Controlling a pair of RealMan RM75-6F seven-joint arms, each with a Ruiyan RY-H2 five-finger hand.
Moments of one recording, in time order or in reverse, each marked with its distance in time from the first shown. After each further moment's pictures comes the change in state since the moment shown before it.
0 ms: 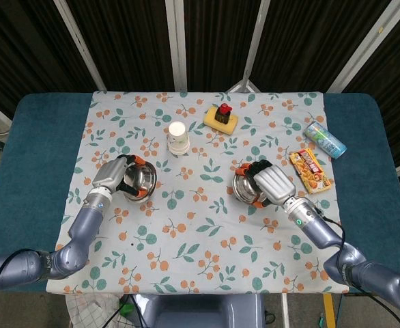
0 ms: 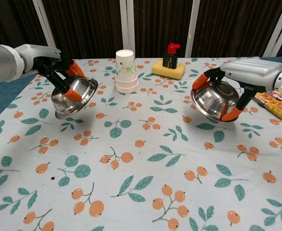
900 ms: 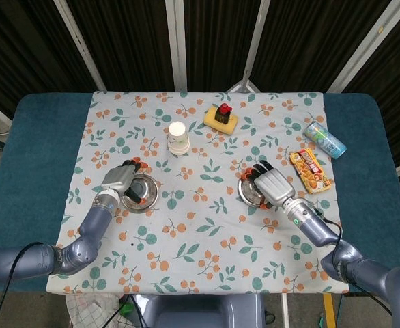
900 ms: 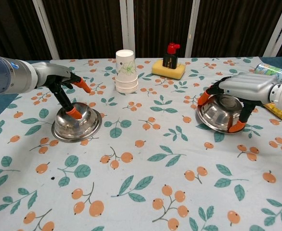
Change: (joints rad) left arm -0.097 -0.023 0.068 0.052 -0.166 -0.062 0.168; right arm 0.029 -0.039 -0.043 0.063 0.066 -0.103 -0.074
